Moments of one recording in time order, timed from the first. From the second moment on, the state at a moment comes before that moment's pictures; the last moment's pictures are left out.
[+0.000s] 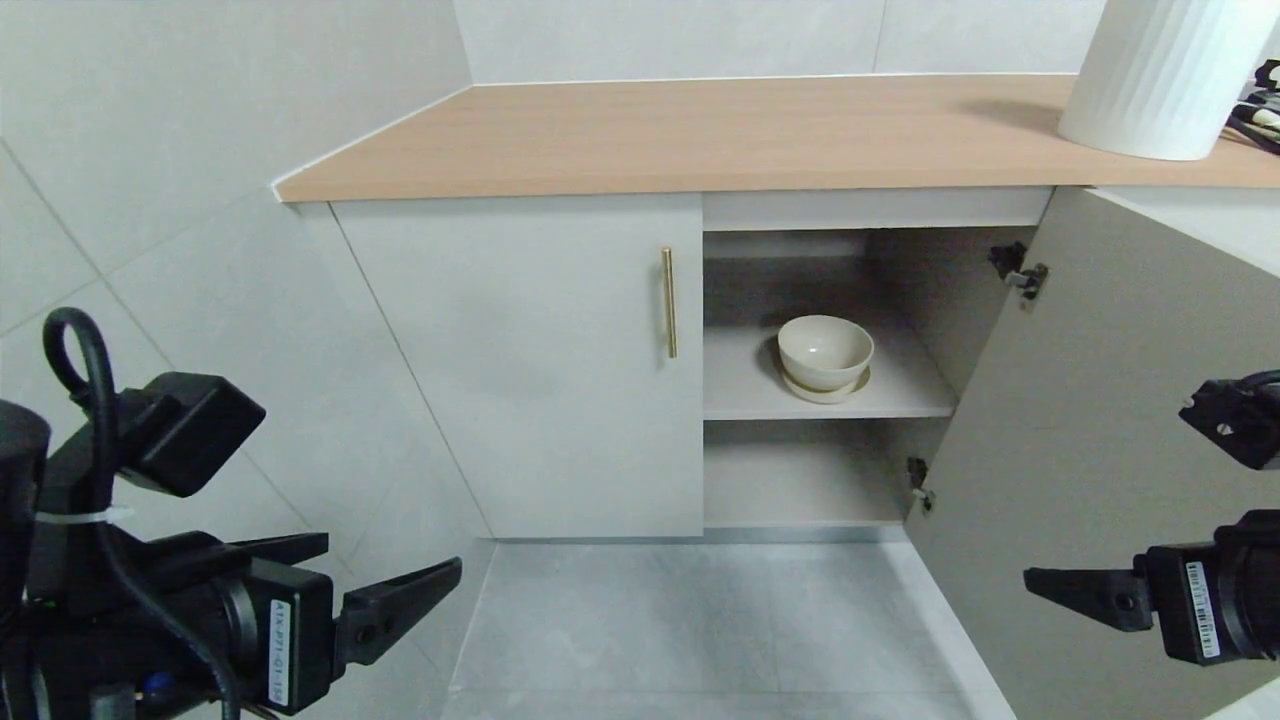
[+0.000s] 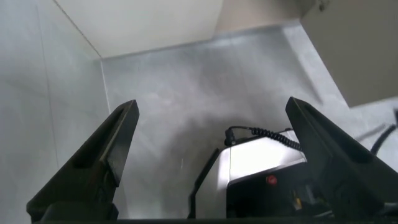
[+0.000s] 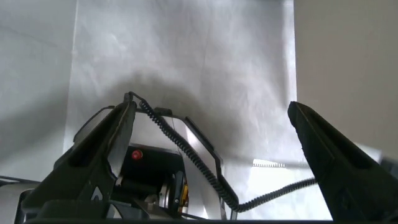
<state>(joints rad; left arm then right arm) -0.69 1.15 -0.72 0.14 0.32 -0.31 0.58 1.20 -0.80 0.34 -0.24 0.38</state>
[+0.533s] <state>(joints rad) -0.69 1.15 -0.72 0.14 0.32 -0.31 0.58 1.20 -0.80 0.34 -0.24 0.38</state>
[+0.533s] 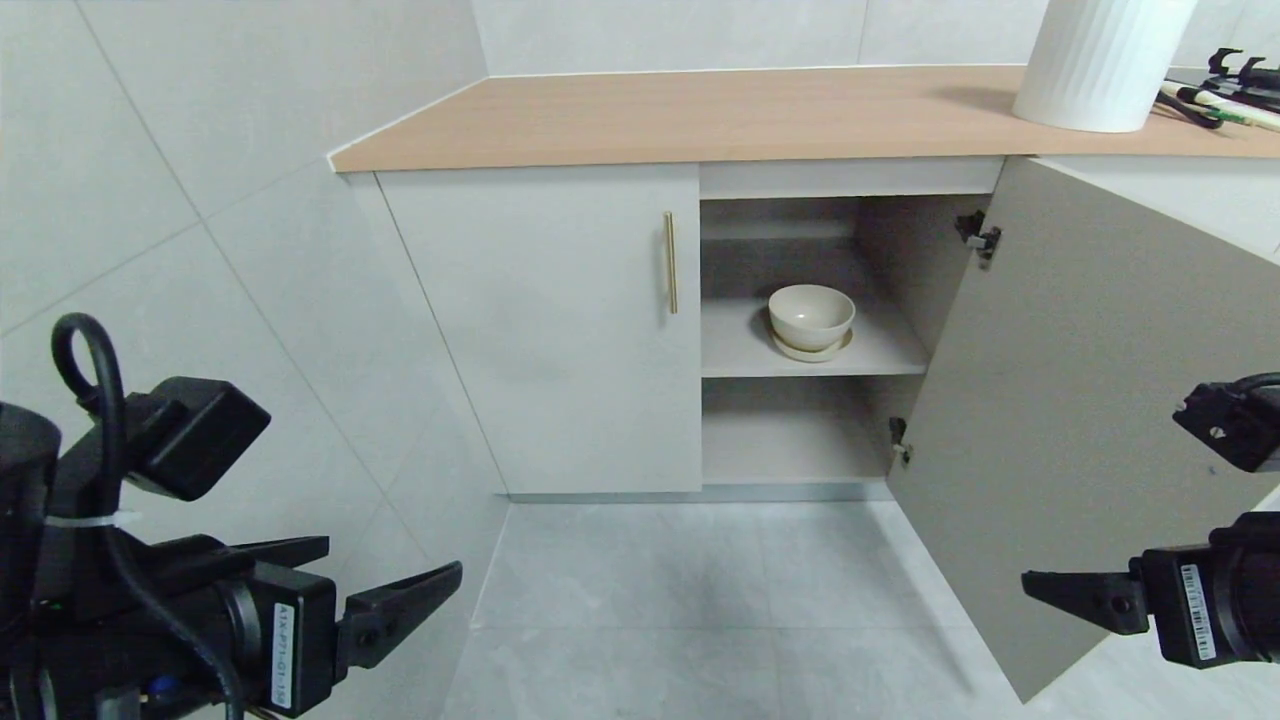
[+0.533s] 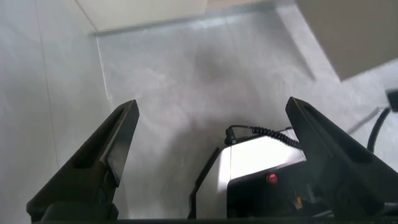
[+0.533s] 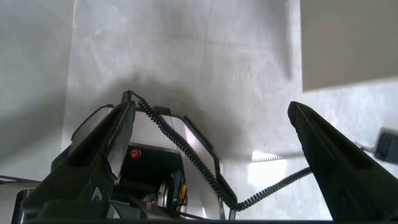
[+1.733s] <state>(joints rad) -0.69 1.15 -0.71 0.14 0.32 -0.31 0.58 1.14 -0.78 0.44 -0.26 0.35</state>
